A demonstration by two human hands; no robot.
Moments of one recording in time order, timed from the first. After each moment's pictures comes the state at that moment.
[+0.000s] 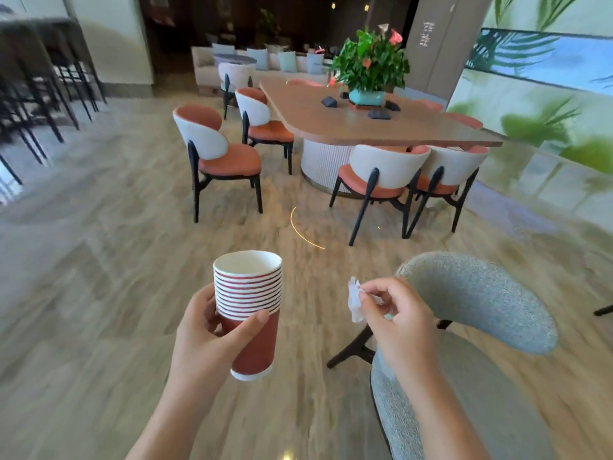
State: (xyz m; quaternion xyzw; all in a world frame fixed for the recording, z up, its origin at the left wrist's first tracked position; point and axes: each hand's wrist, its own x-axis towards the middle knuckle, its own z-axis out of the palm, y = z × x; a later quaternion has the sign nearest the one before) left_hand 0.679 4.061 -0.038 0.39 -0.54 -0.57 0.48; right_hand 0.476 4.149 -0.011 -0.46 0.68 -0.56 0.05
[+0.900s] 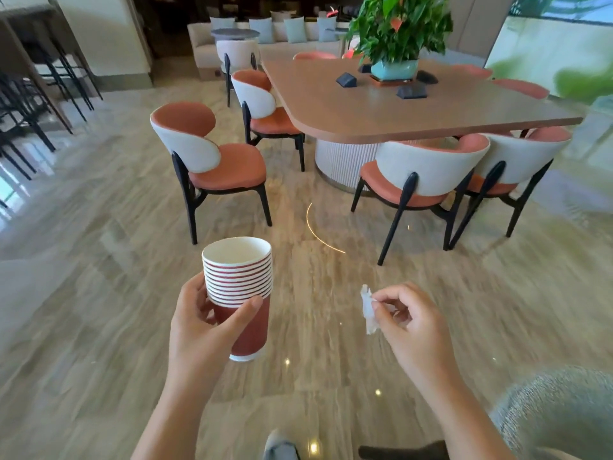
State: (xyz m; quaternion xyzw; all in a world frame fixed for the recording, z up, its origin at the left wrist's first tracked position) left_hand 0.477 3.676 -0.058 0.46 -0.56 -0.49 0.49; right_hand 0.259 3.785 -0.058 -0.49 0.70 -0.52 0.08
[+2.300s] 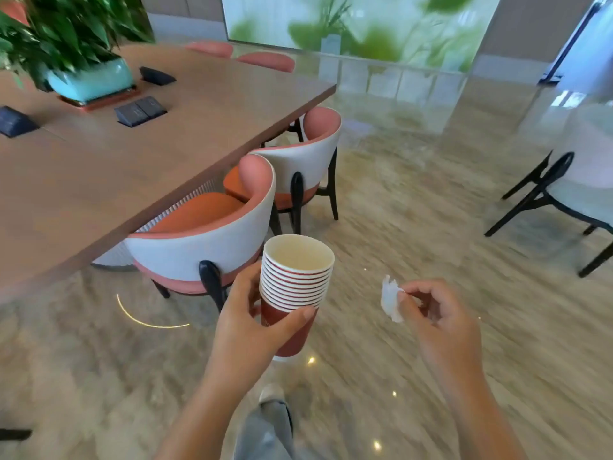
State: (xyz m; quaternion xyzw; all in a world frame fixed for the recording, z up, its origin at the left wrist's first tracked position) left_hand -0.290 3.421 -0.059 0.14 -0.76 -0.61 0.17; right_hand -0.356 3.637 -0.058 -0.09 0.81 -0.57 -0.10
